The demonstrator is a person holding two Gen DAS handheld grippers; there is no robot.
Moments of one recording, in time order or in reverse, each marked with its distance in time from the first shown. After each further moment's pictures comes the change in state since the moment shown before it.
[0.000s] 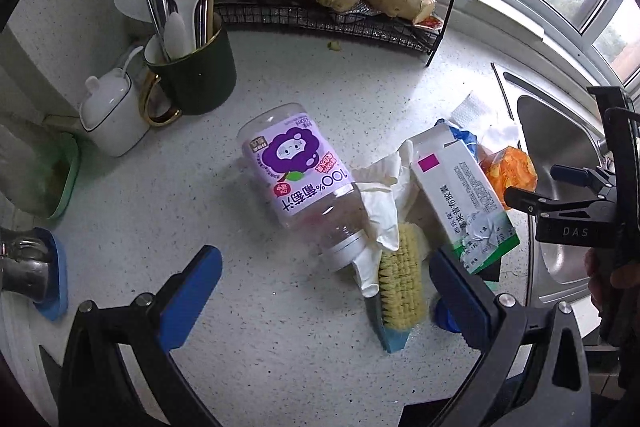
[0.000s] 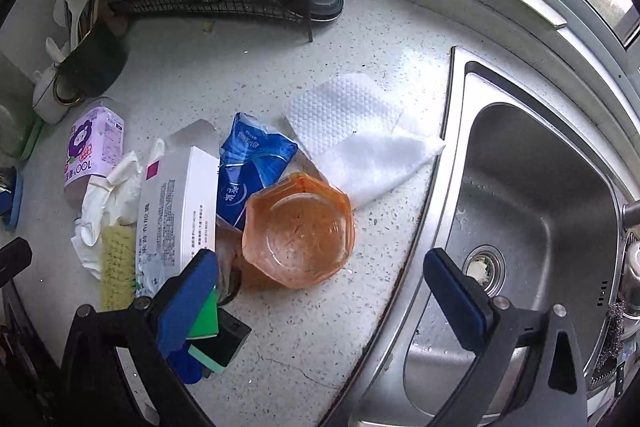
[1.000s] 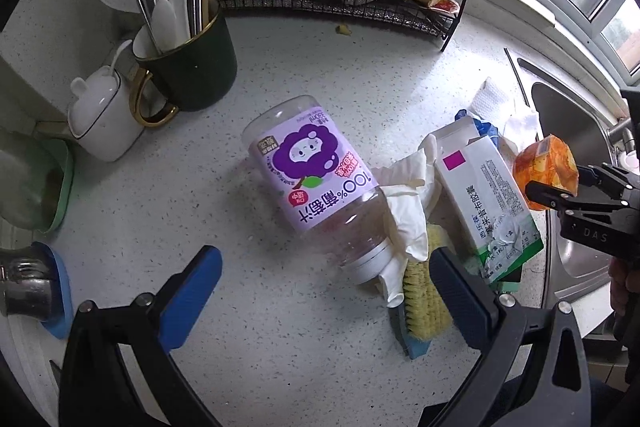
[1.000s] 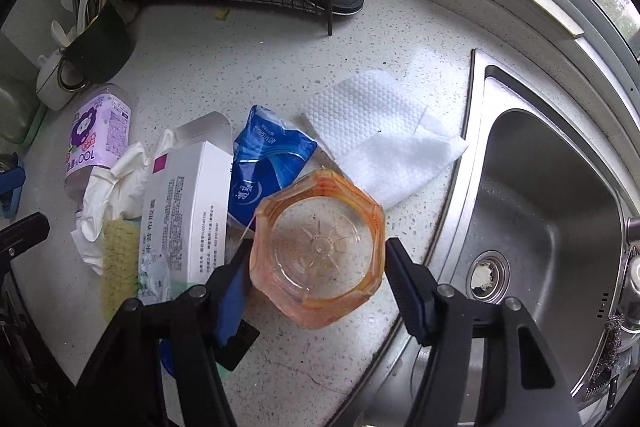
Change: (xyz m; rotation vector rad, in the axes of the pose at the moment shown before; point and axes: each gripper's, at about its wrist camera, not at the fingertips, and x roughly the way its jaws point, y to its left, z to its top) left arm 0.018 0.016 0.015 0.020 0.064 0.002; right arm 0.005 0.011 0.000 -0.031 0.000 0.013
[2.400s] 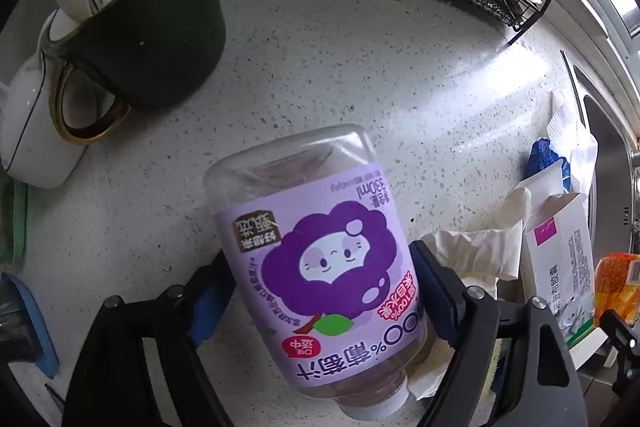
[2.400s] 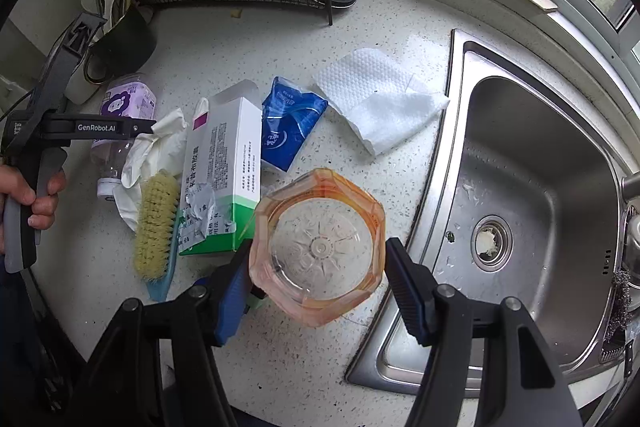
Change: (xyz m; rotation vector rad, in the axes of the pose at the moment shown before) left arm 0.090 0.029 0.055 -0.038 0.133 0.000; right arm -0.023 0.002 -0.037 0.052 -0.014 0.026
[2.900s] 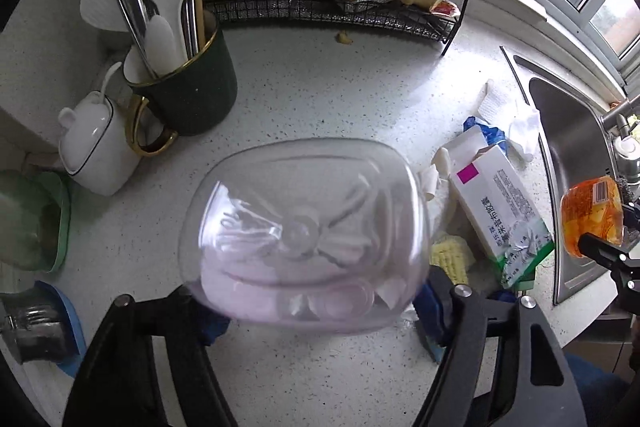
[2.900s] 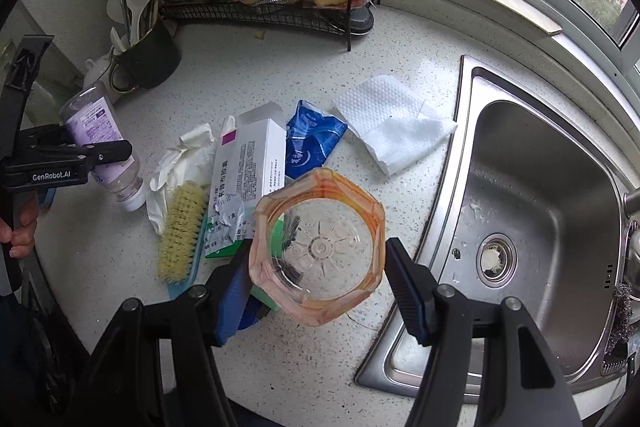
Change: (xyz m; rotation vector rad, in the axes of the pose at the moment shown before) left arm -0.088 -0.015 -0.053 0.120 -0.149 -0.002; right arm -0.023 0.014 -0.004 -0.038 -0.077 0.040
